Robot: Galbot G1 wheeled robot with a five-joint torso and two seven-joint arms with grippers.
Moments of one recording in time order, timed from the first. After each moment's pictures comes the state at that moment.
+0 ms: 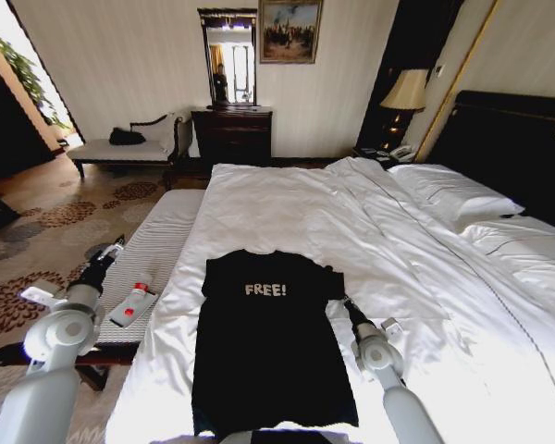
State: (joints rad) left arm 1.26 -1.08 -0.95 -1.95 -1.12 0.26 -0.20; right arm -1.32 1.28 0.54 1.81 1.16 -0.10 0.38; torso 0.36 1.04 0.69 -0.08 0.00
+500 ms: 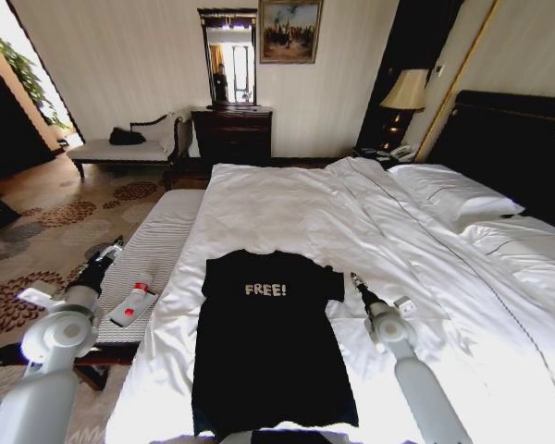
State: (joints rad) left arm 1.26 -1.07 -0.94 -1.96 -1.11 0.26 -0.21; right arm -1.11 1.16 0.54 1.63 1.30 -0.20 0.35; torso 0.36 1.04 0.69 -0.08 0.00
